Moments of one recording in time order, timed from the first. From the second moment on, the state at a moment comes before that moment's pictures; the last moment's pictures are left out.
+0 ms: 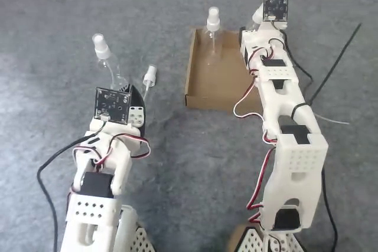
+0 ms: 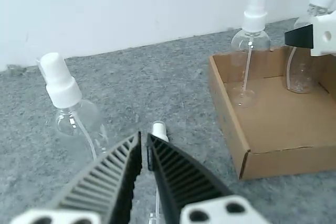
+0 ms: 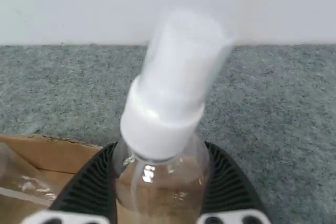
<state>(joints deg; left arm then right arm) 0.6 -73.4 80.6 28.7 -1.5 -5.0 34.4 -5.5 8.2 -2.9</state>
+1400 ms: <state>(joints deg) 0.7 -73.4 80.6 28.7 -1.5 -6.1 34.4 -5.7 9.8 -2.7</state>
